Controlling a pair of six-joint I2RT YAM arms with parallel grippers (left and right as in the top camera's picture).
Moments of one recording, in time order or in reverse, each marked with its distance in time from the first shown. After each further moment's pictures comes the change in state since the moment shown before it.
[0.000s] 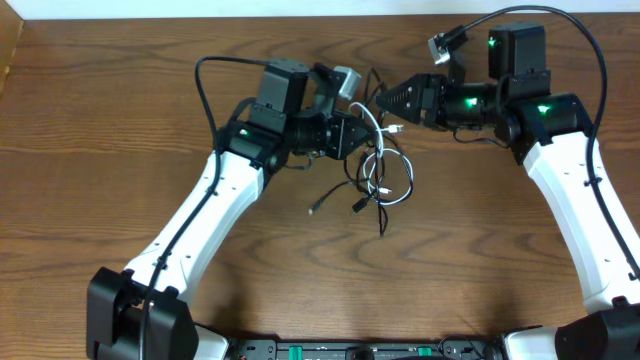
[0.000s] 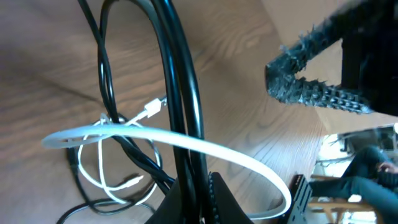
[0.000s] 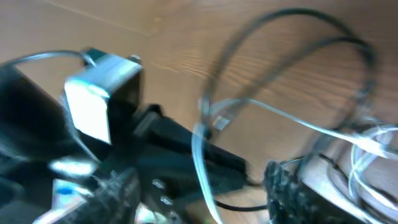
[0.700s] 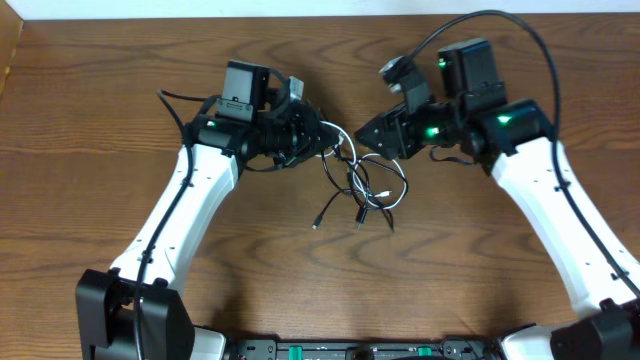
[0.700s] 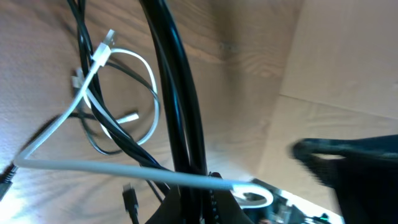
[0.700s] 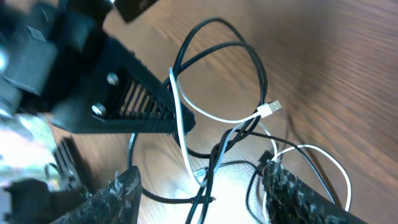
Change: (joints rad) left arm 0.145 0.001 0.000 -0.206 0.048 -0.474; right arm 0.164 0.015 -0.007 -0.080 0.210 -0.483
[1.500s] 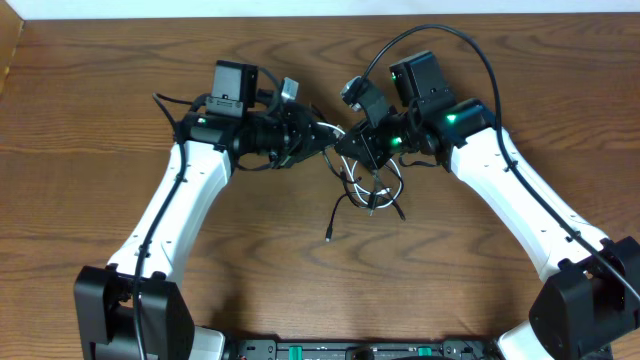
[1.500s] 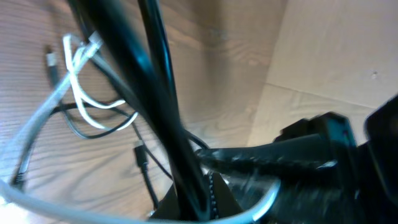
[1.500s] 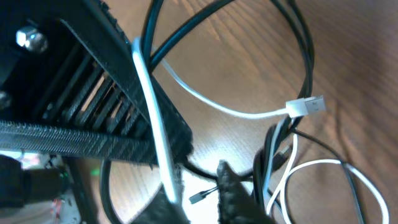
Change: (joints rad) left arm 0.050 0.012 0.000 -0.047 0.119 0.035; right arm 0.092 0.132 -0.012 0.071 0.021 -0.072
